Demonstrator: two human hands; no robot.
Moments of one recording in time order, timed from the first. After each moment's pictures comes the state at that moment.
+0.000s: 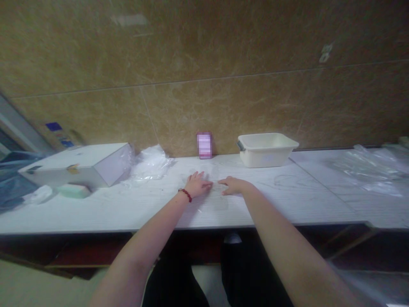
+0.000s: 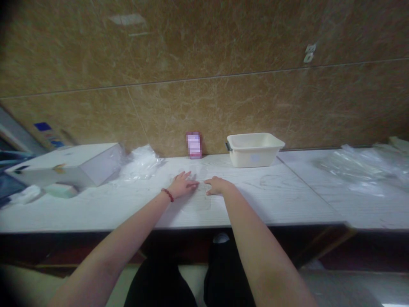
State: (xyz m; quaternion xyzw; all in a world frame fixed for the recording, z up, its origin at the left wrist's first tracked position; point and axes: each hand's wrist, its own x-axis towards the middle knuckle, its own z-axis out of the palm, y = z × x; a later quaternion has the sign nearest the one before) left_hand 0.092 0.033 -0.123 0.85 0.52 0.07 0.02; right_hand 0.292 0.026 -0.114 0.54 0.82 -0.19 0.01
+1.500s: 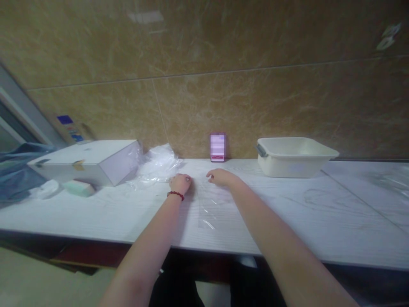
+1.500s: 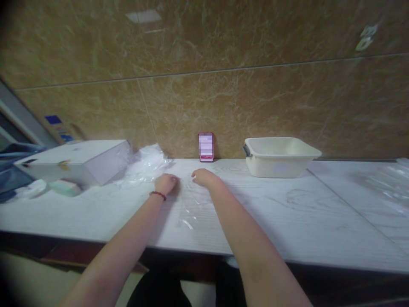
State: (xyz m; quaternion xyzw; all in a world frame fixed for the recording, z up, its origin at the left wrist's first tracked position) left_hand 0.006 0.087 -0.136 0.64 0.76 0.13 -0.02; right_hand 0.189 0.088 -0.082 0.49 0.86 -0.10 -0.03
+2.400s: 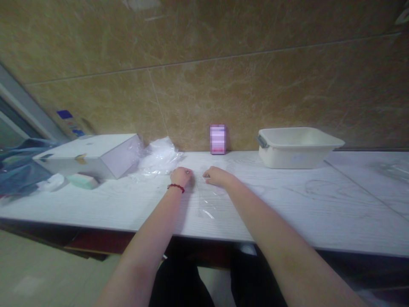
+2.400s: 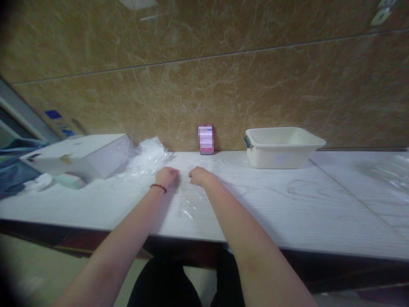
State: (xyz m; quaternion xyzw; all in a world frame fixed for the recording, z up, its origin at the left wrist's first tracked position) left_hand 0.004 0.087 -0.144 0.66 0.73 0.15 -0.04; right_hand 0.182 0.078 -0.108 0.45 0.88 -0.12 -0.05
